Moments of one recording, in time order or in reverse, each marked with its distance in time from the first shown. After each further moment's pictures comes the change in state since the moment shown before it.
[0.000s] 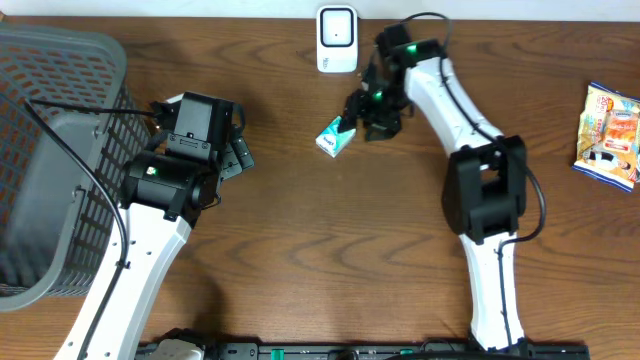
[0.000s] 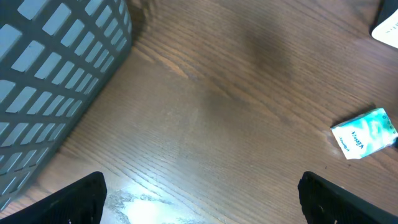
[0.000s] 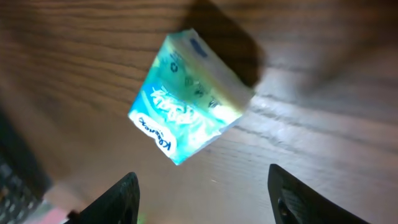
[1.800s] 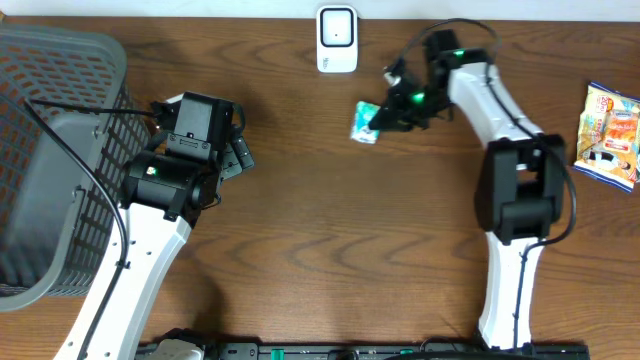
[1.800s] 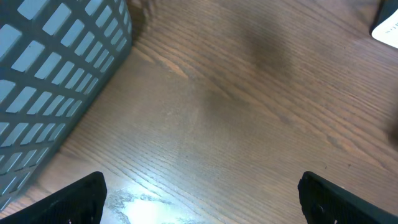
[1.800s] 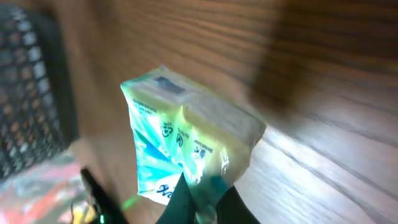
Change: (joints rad) left arm 0.000 0.000 0.000 0.000 0.000 0.000; right arm -0.203 -0.080 -0.200 0.114 -0.319 -0.444
